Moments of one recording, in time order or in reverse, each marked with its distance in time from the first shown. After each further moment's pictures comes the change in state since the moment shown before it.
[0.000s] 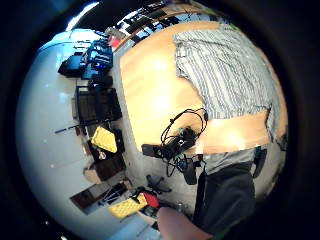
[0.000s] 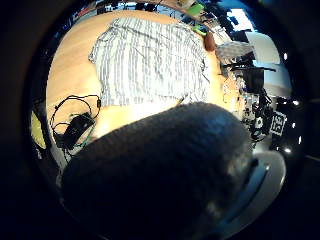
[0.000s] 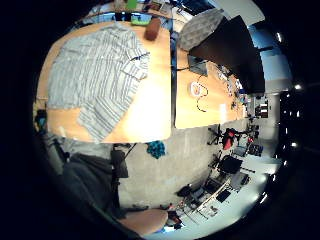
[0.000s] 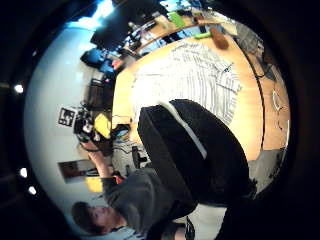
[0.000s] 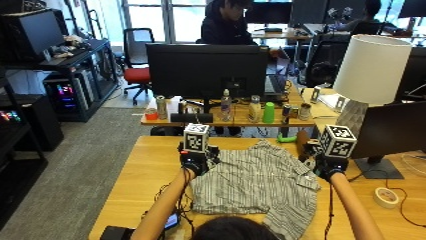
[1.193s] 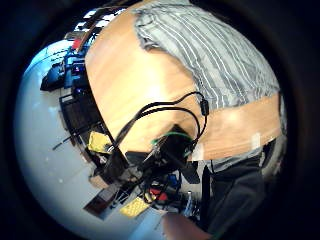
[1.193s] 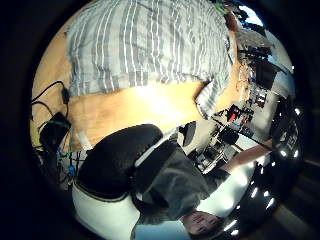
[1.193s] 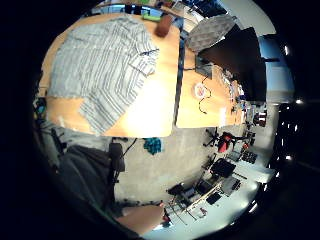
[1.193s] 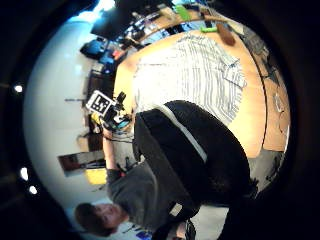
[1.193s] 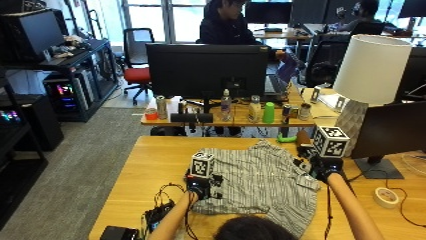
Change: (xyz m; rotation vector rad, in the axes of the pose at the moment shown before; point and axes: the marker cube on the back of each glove) left arm 0.019 -0.047 0.155 -0.234 0.014 0.134; right arm -0.020 0.004 0.011 -0.094 0.013 -0.076
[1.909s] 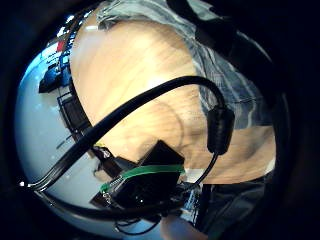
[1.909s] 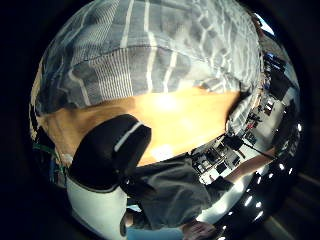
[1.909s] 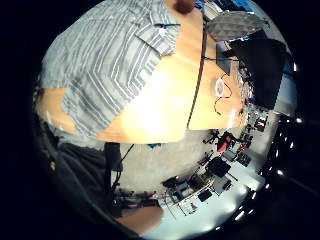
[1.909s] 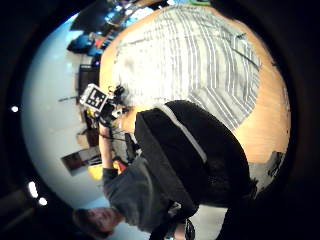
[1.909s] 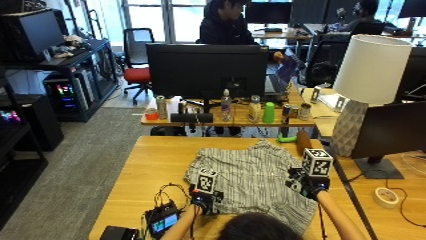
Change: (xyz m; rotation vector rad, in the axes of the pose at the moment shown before) left arm 0.021 0.031 0.056 -0.114 -0.082 -0.121; right arm 0.007 -0.028 0.126 -0.175 -0.016 -0.013
